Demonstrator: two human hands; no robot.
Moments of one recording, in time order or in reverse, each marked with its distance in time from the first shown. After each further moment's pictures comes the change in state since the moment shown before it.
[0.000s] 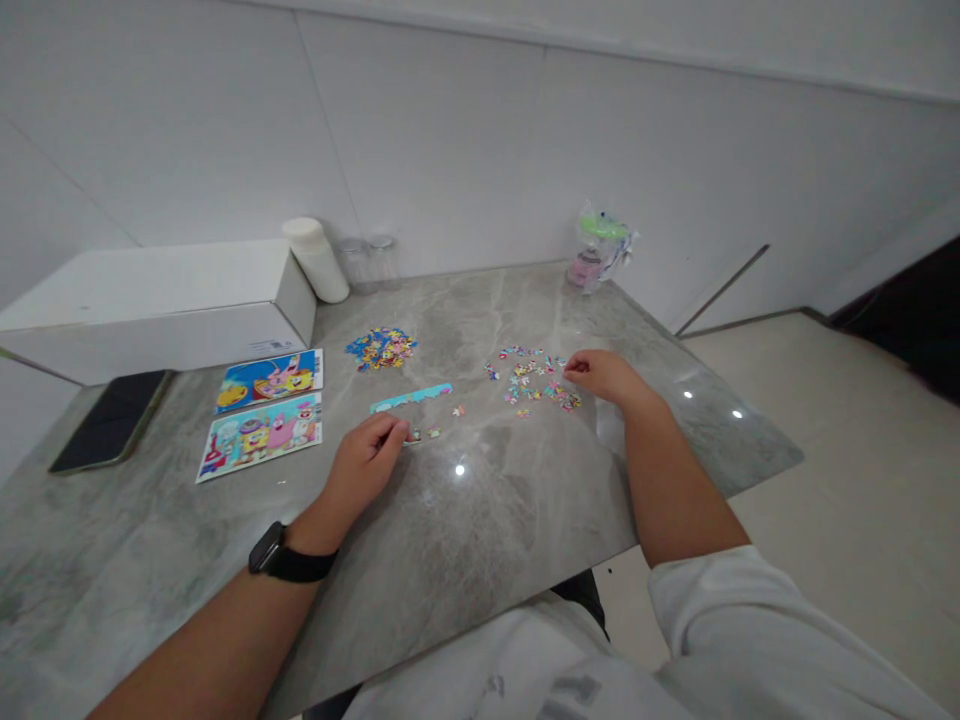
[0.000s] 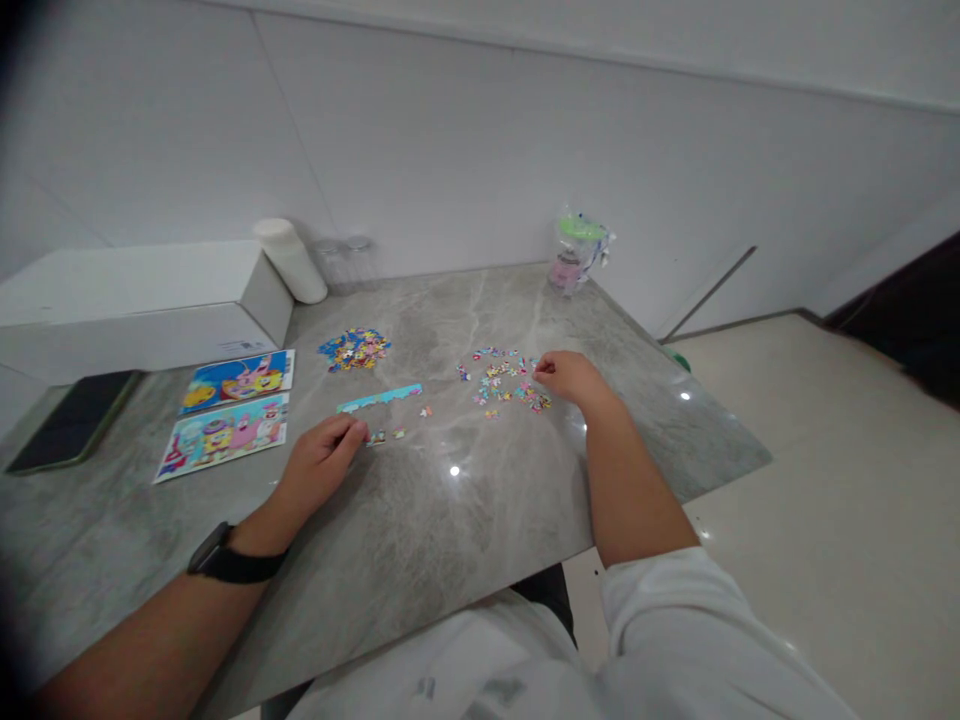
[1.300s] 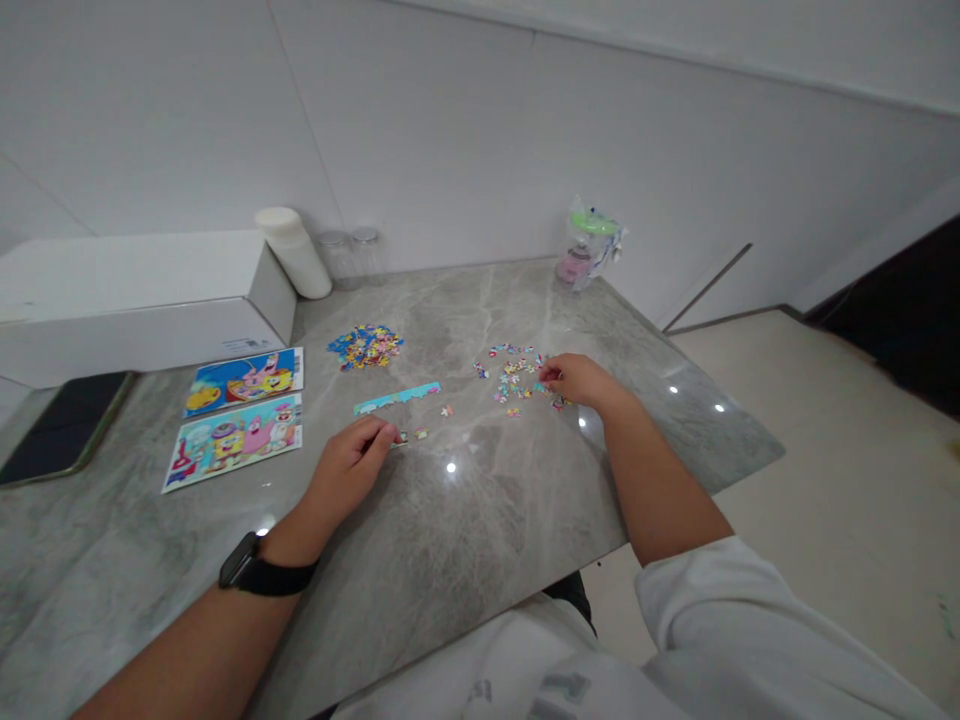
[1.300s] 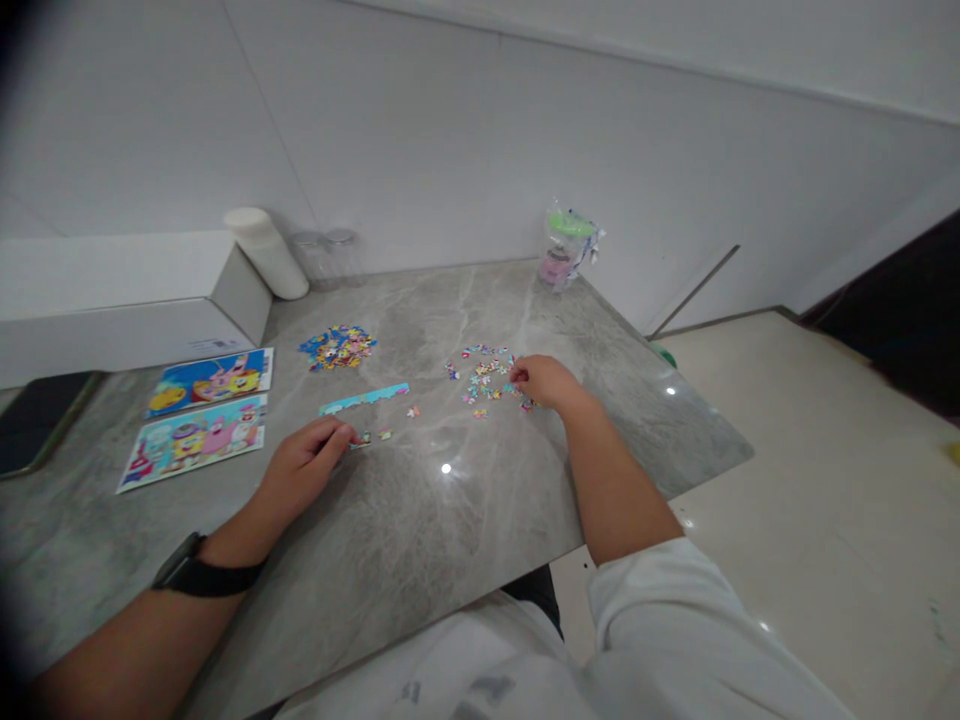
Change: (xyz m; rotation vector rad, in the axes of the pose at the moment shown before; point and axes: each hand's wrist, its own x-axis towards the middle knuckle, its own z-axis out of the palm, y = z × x) left_hand 0.000 -0.002 0.000 -0.010 -0.053 -0.031; right_hand 0.006 -0.010 0.017 -0.092 -0.139 -0.128
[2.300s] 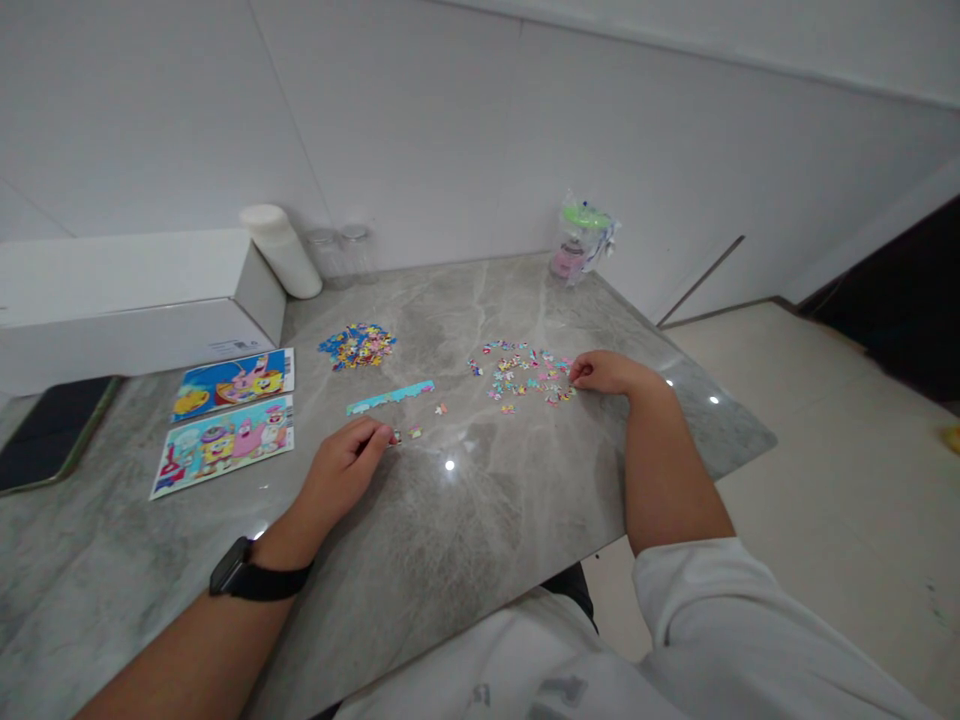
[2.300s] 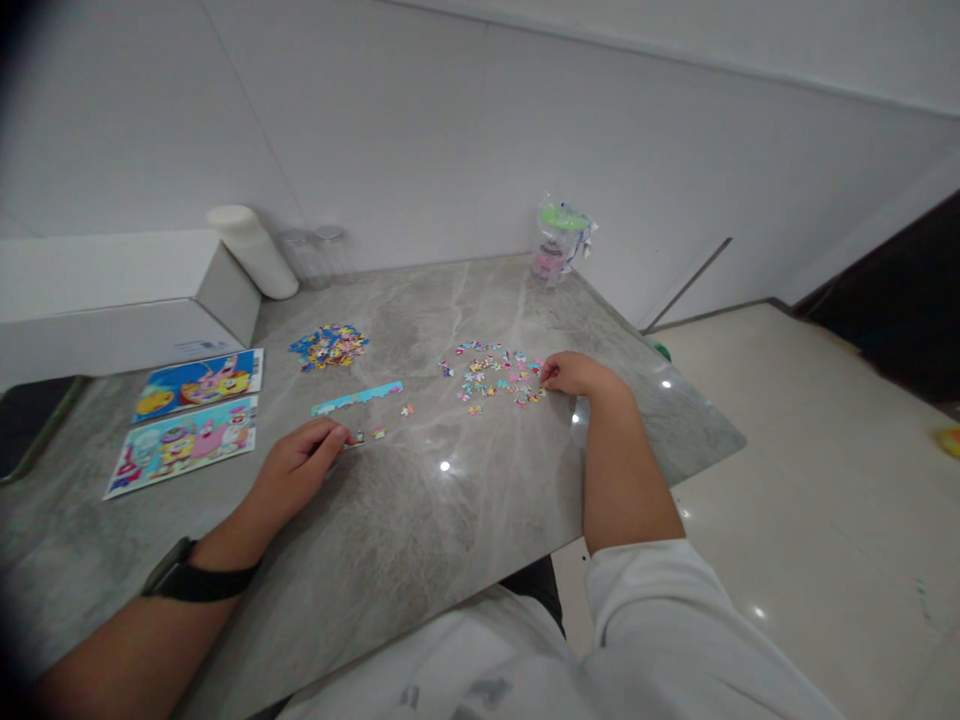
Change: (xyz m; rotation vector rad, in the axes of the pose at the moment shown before) left_hand 0.001 0.002 0.000 0.007 -0.034 0.003; right_hand -0.022 0.048 -0.028 0.126 -0.184 0.195
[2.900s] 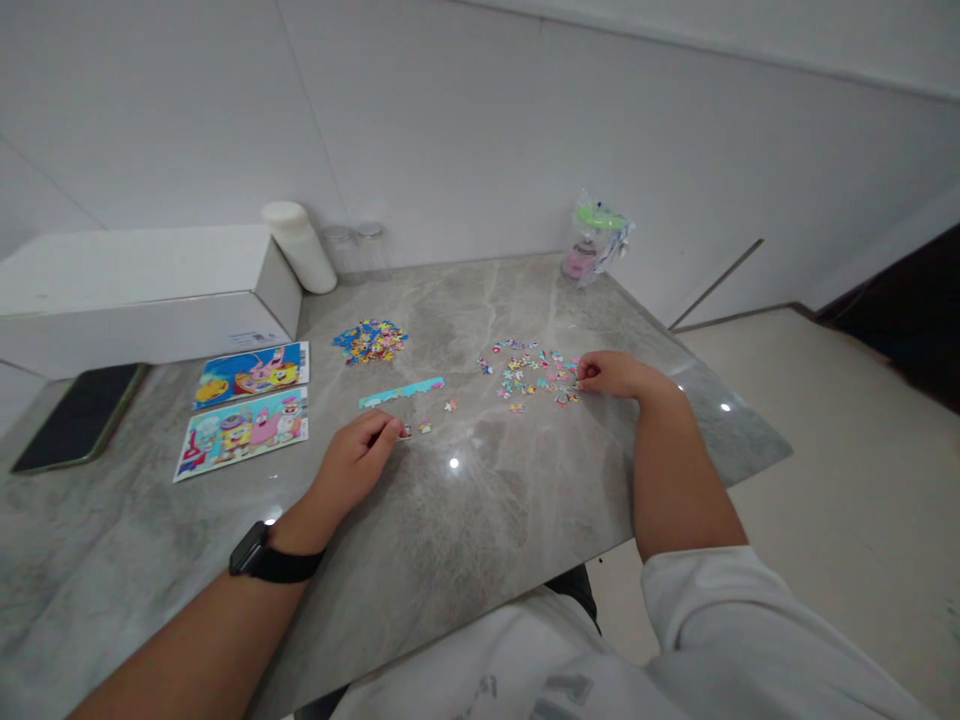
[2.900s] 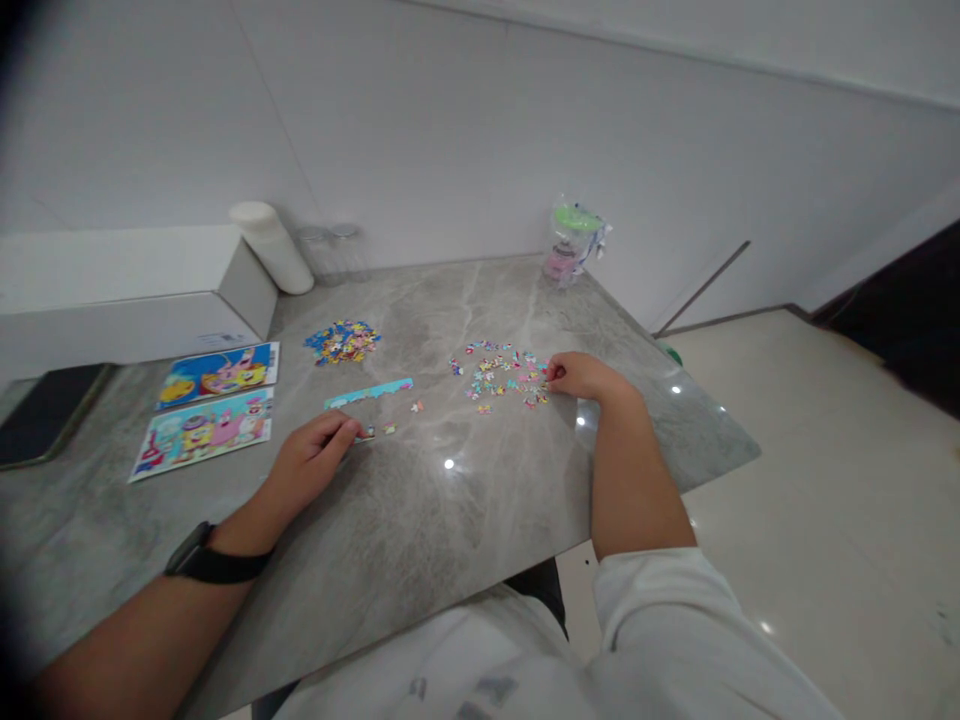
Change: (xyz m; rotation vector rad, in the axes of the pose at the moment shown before) left_hand 0.000 -0.002 0.001 -0.002 0.024 0.014; right_hand -0.001 -0.005 0.000 0.022 0.047 -0.085
